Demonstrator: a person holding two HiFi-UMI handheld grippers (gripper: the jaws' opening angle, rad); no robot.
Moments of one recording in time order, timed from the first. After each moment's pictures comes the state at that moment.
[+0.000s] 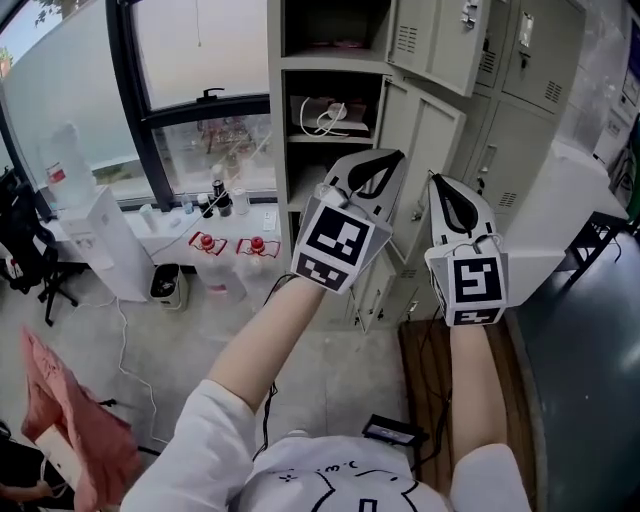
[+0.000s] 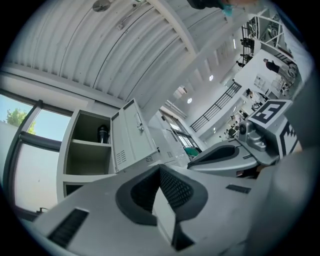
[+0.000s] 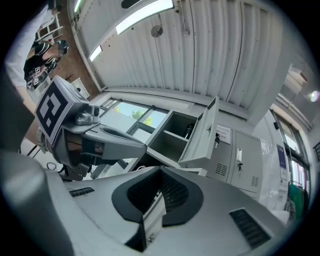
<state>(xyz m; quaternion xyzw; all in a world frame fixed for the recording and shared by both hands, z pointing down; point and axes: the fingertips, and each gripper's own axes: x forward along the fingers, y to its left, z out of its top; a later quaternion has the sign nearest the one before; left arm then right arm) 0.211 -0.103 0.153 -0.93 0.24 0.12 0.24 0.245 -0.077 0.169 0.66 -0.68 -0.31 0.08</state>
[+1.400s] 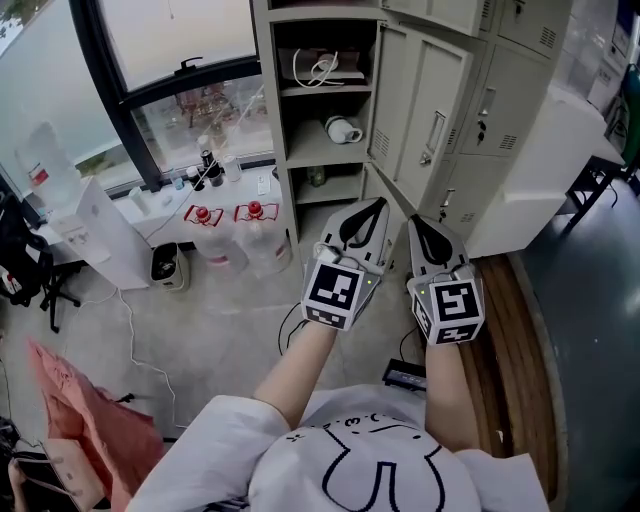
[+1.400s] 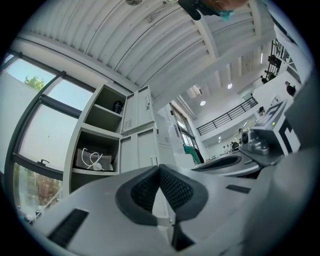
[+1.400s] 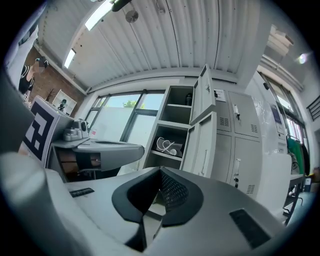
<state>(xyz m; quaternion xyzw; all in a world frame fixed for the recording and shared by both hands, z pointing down) 0.168 -0.077 0.316 -0.96 0.24 0.11 0.10 0.206 -0.050 0.333 0.69 -0.71 -0.14 0.06</state>
